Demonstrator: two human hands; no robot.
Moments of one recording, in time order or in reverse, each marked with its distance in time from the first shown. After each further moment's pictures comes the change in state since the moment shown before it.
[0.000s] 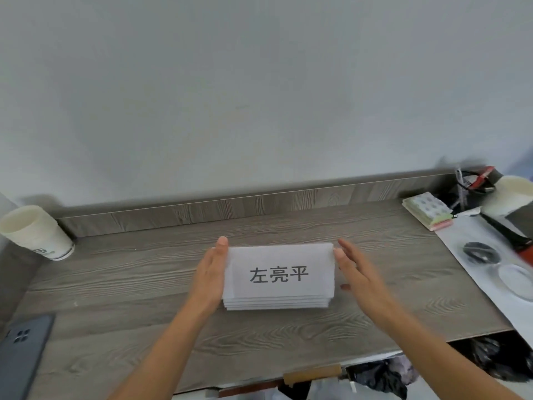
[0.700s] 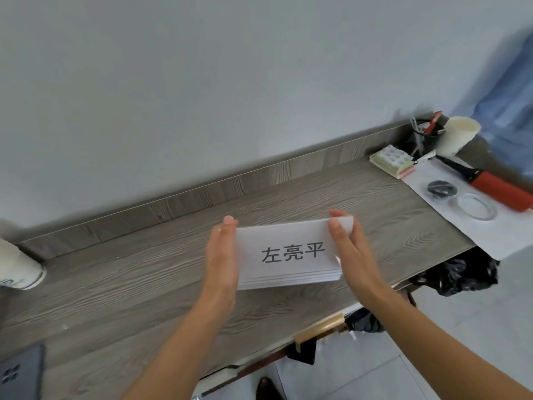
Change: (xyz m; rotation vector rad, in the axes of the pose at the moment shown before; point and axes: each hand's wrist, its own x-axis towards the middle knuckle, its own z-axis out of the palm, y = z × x) left_hand -0.033 0.030 0.010 -0.228 -0.112 0.012; right_hand -0.052 -0.019 0.040 0.275 0.317 -0.016
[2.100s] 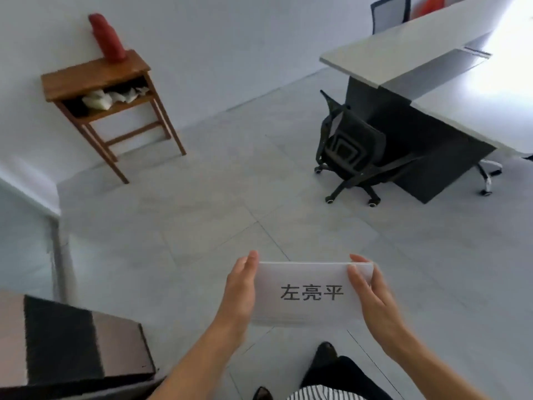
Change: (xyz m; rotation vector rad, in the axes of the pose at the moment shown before) left_hand -0.453 -0.142 0.556 0.793 -1.902 0.011; right_hand -0.365 0.179 -0.457 0.423 1.757 0.421
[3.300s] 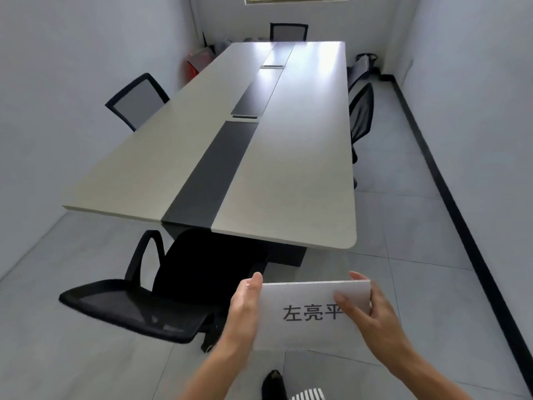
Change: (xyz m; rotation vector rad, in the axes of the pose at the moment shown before) left_hand 0.397 0.287 0.672 0.319 -0.718 0.153; right_hand 0.489 -0.064 -0.488 0.241 0.670 0.031
